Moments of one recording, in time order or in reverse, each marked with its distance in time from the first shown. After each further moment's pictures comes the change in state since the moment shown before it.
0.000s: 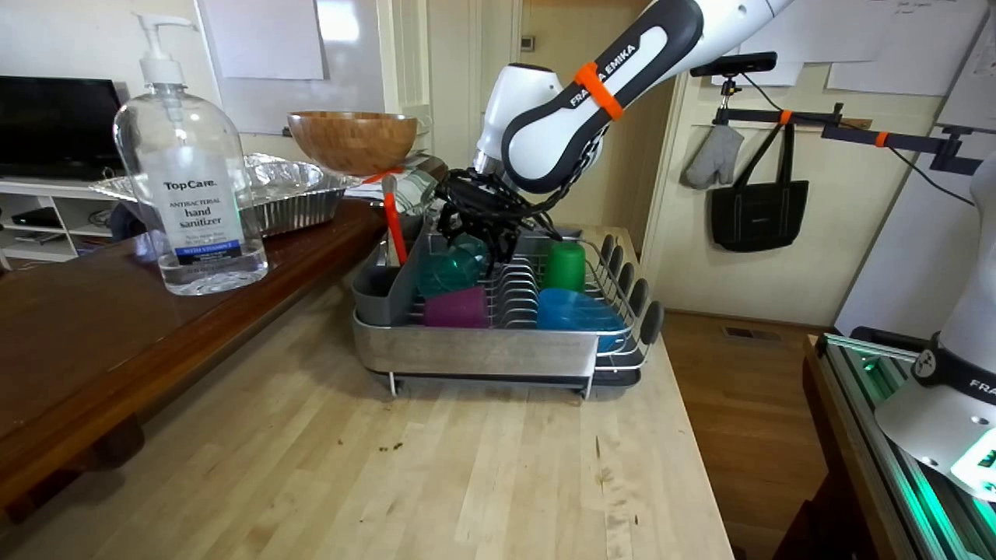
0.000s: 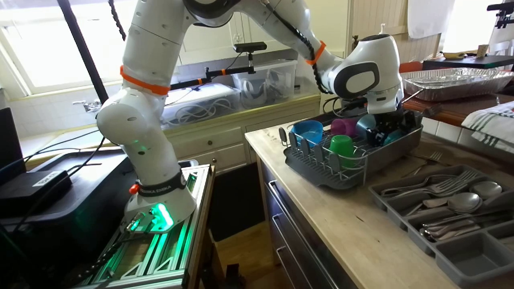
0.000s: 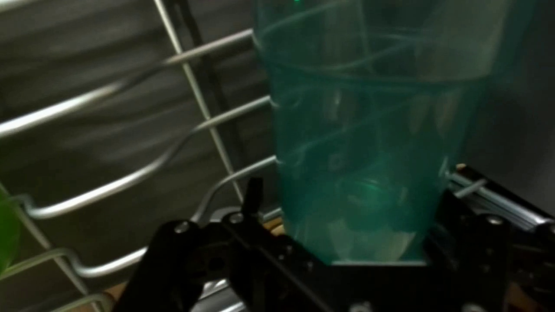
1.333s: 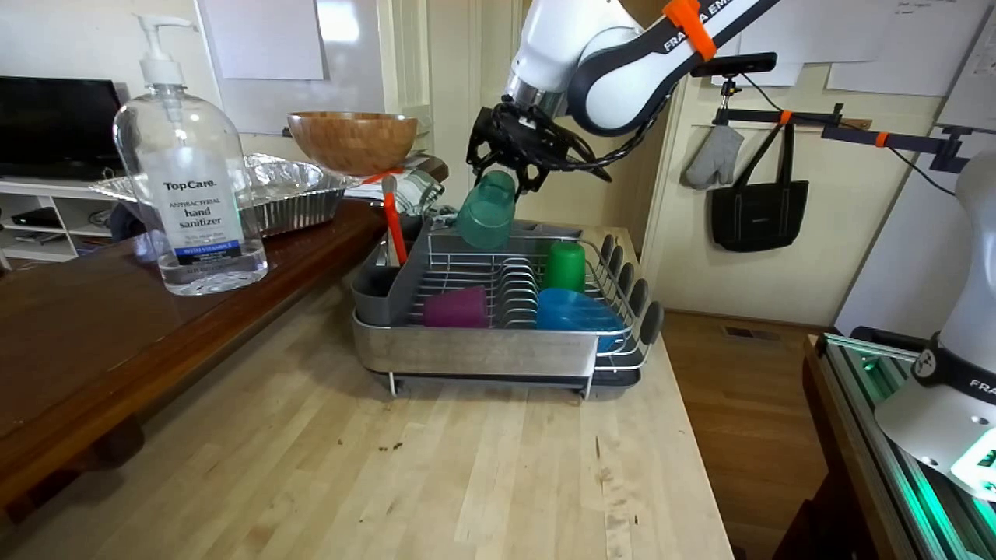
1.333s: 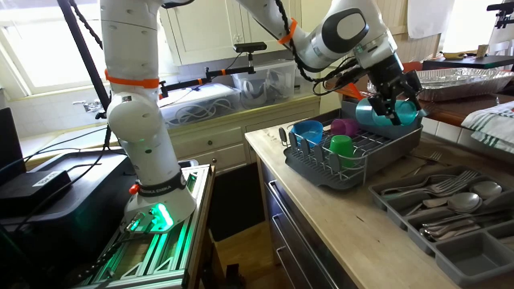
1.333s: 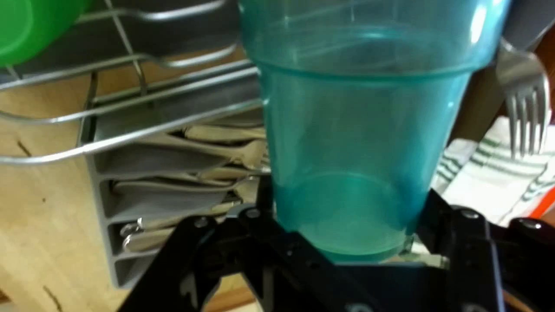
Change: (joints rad) arm 0.225 -0.291 -0.282 -0.173 -0.485 -0.018 0.201
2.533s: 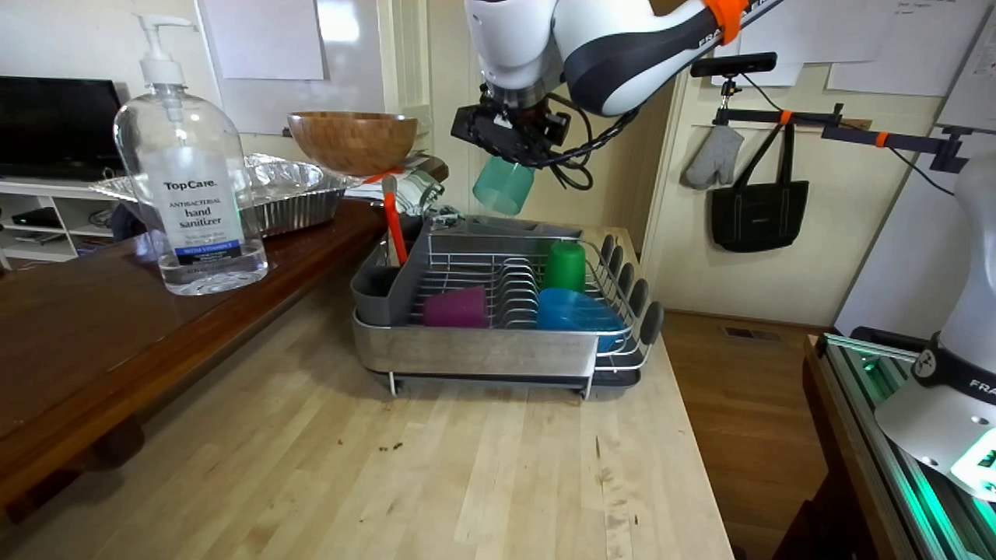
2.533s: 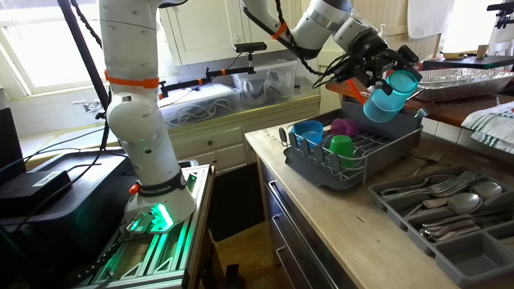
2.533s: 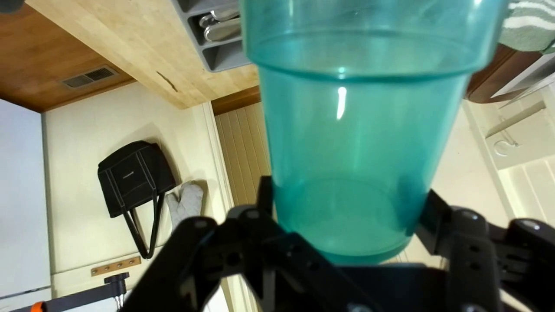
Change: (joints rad) arm -0.006 -0.009 0.235 0.176 -0.687 -0.762 0.688
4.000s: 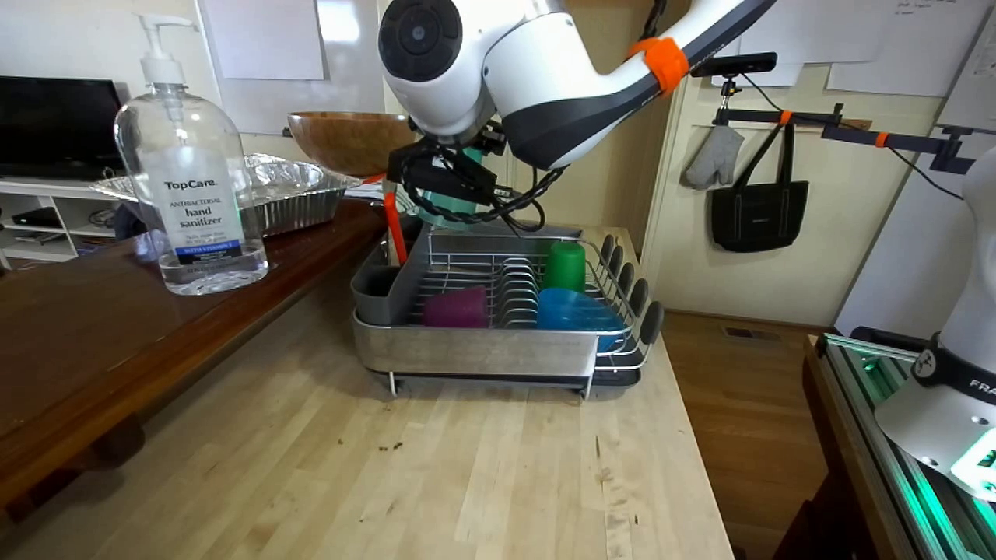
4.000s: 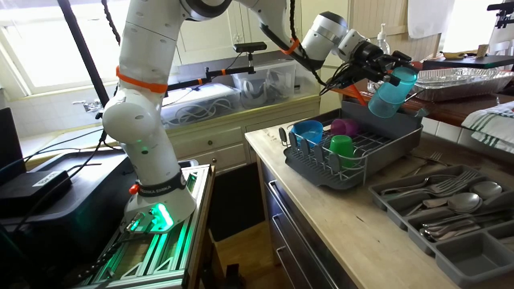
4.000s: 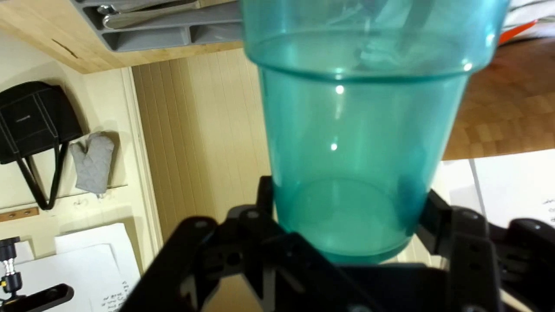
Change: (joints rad) arm -0.109 0.237 0.294 0.242 -0.259 -0.131 -0.027
